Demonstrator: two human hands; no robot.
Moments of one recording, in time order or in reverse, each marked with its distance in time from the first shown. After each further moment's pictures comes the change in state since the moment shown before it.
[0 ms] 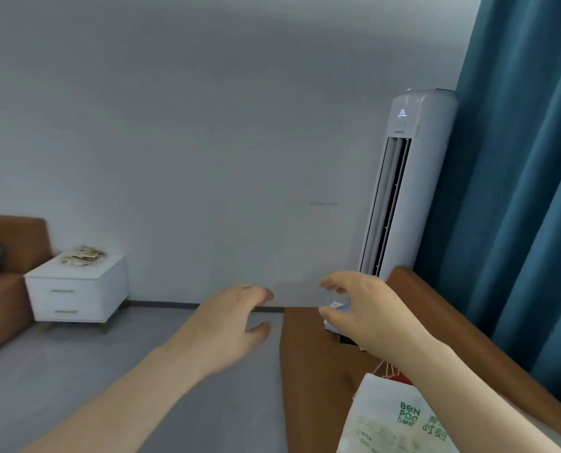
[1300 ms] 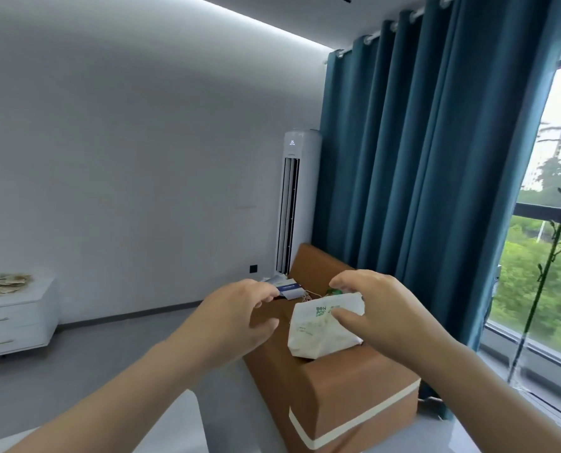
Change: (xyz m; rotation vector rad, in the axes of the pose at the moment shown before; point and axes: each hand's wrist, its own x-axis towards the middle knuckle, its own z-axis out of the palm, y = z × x) left_hand -0.517 0.032 -0.276 -0.157 -0.044 0.419; right_hand -0.471 -0.498 -0.097 -0.201 0.182 0.343
